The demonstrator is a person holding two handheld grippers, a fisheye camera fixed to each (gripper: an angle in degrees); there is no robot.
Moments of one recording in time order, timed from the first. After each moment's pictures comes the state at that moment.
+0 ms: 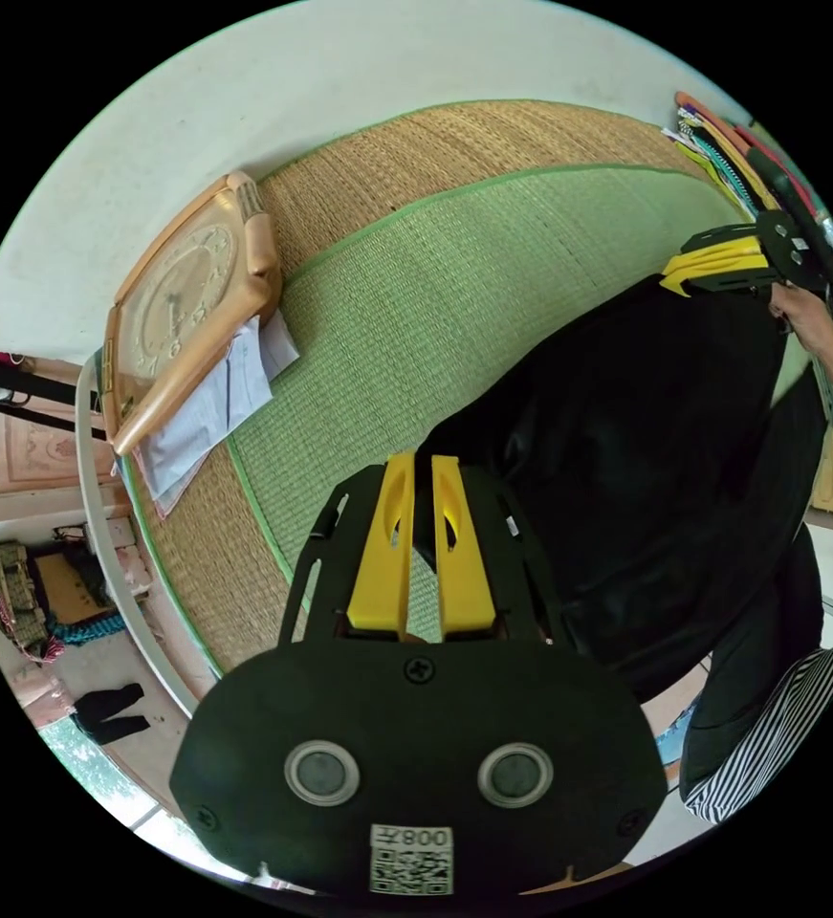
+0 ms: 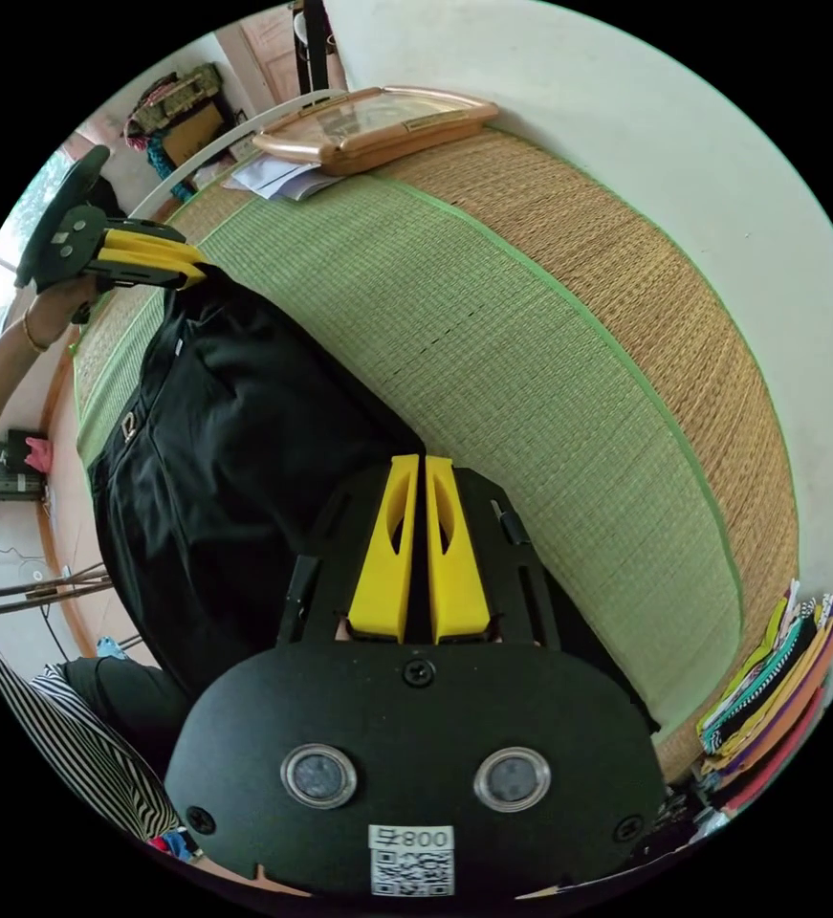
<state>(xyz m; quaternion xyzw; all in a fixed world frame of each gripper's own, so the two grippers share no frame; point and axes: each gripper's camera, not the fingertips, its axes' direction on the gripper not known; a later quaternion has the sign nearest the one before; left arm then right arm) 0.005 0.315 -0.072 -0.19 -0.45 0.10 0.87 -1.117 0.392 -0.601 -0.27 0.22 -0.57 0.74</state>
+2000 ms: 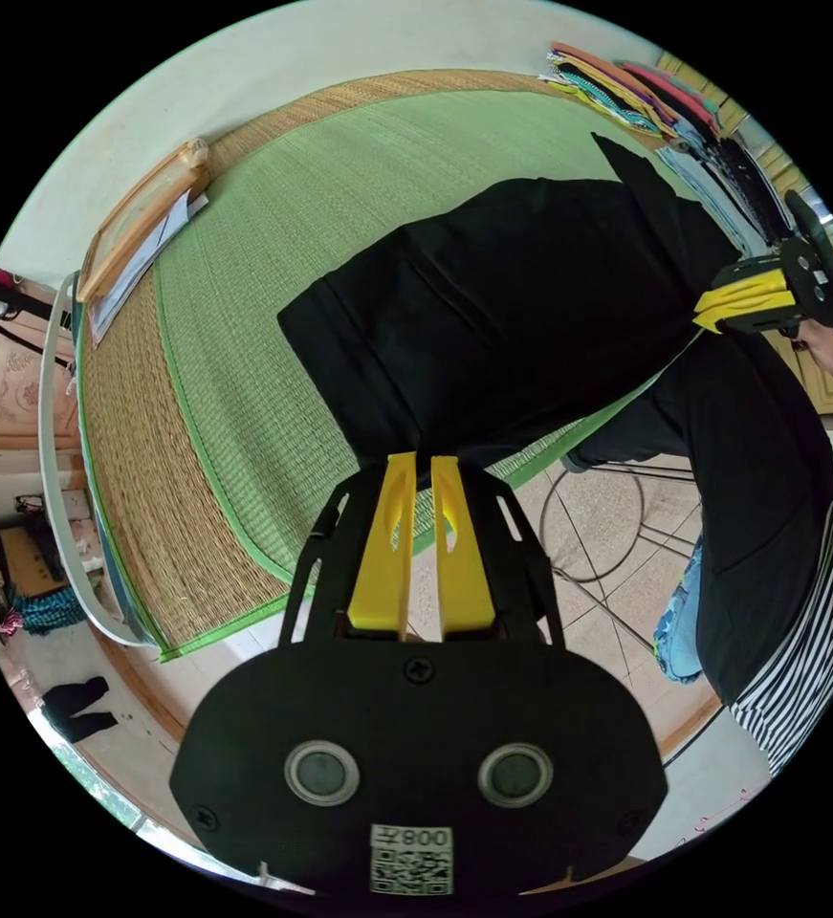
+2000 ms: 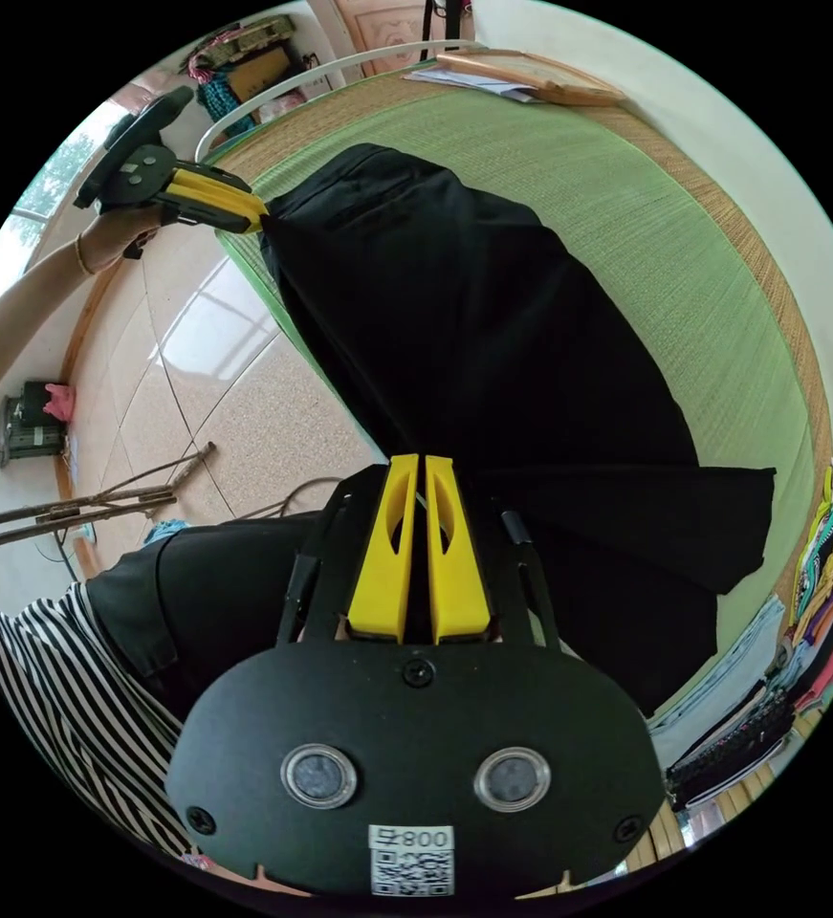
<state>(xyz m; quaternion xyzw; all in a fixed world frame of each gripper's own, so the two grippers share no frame) -0.021 0.759 0.073 -0.22 -0.39 0.12 0.89 -0.958 0.856 -0.787 -0.34 0.23 -0.55 0.72</state>
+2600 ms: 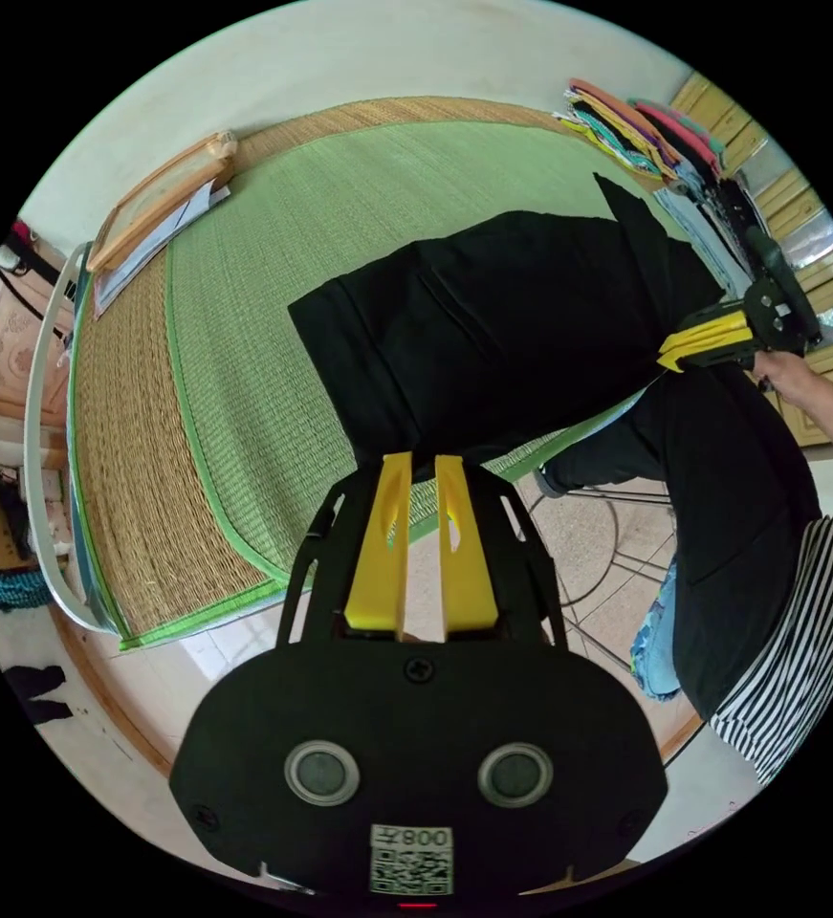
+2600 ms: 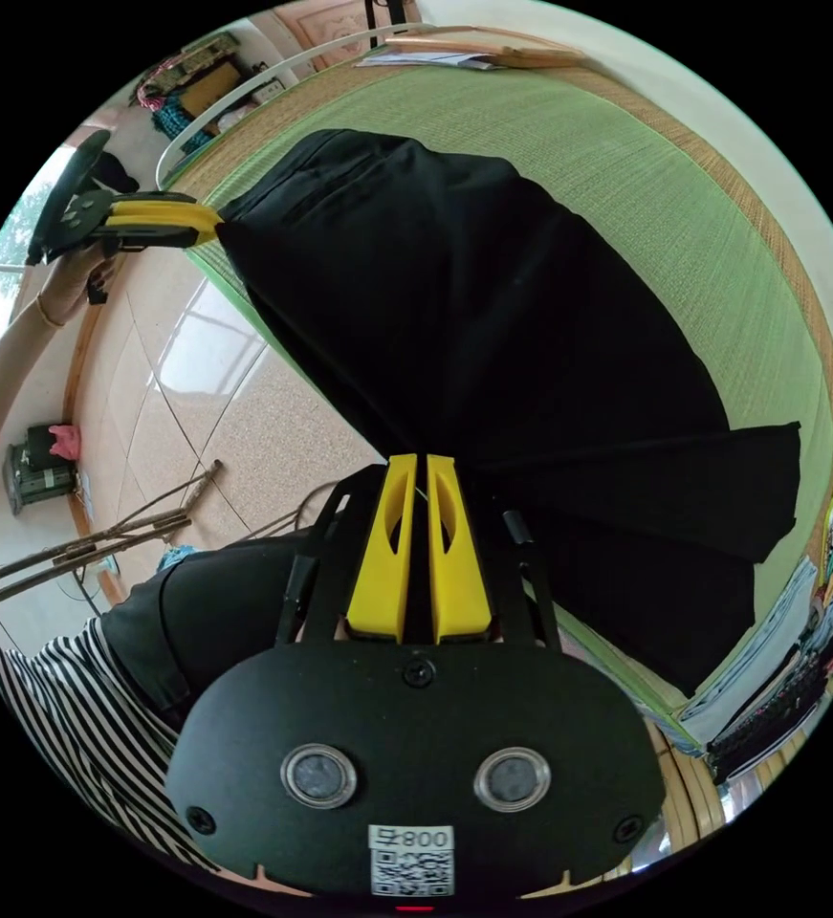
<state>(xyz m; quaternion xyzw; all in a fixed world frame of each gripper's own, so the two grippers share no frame) -0.051 0.788 0.122 -0.16 -0.35 0.10 0.92 -0.920 0.910 -0.678 -0.35 0.24 -0.50 0.75</state>
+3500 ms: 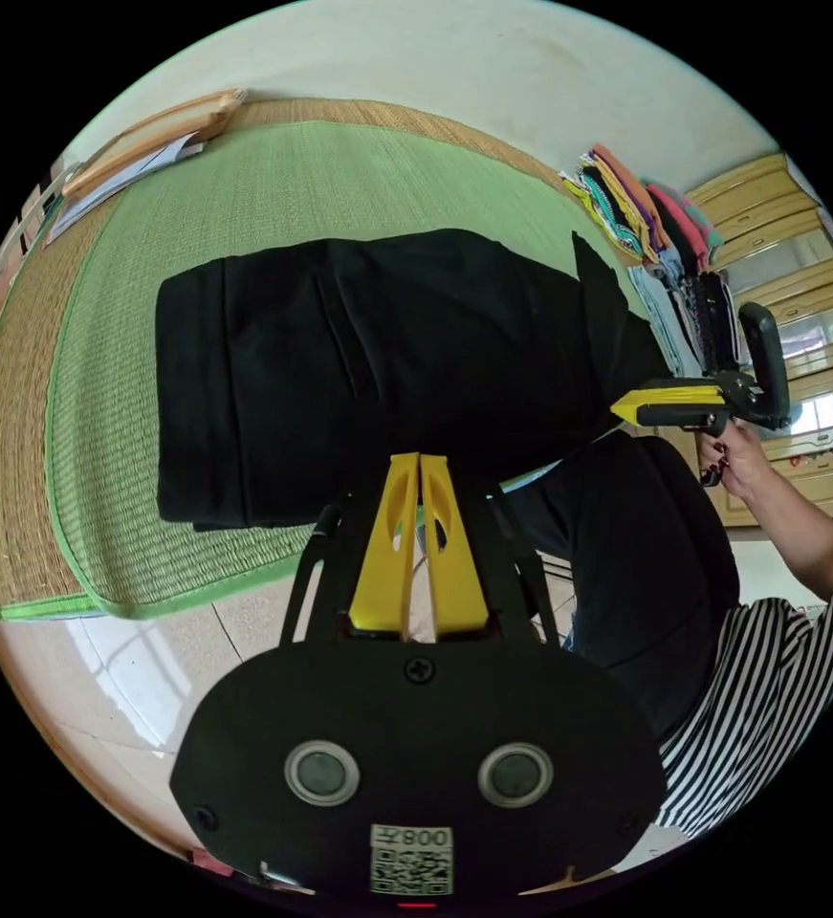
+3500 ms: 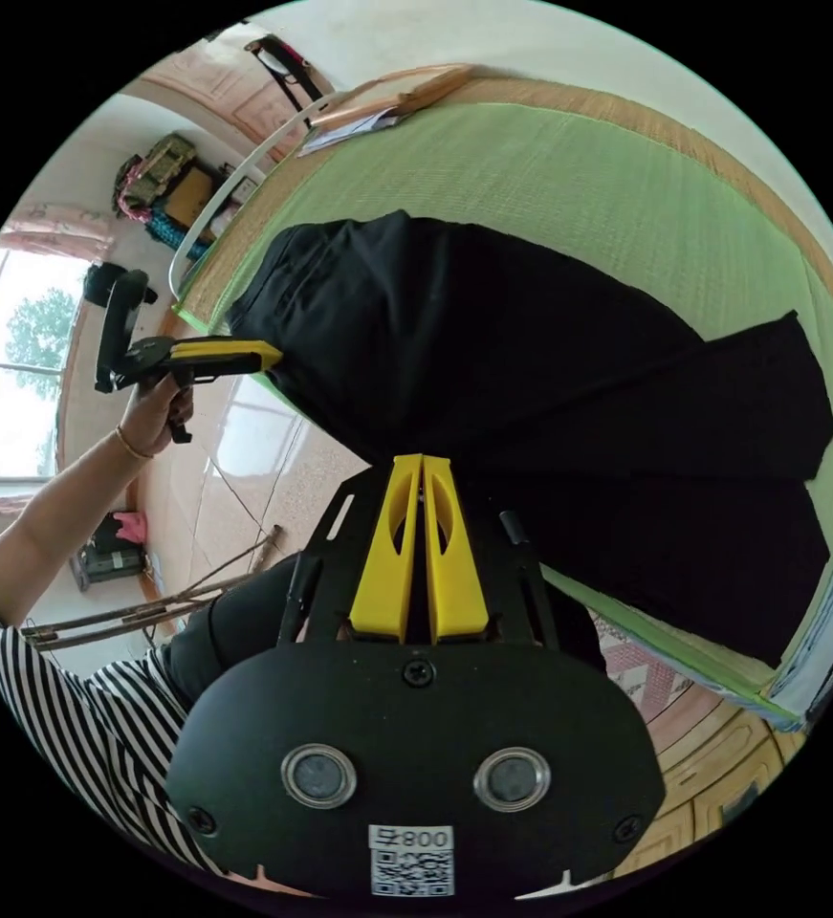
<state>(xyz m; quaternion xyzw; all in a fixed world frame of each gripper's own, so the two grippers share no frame) -0.022 0.744 0.247 -0.10 -0.23 0.01 0.97 -0.799 0.899 -0.537 -0.31 0.14 -0.40 0.85</state>
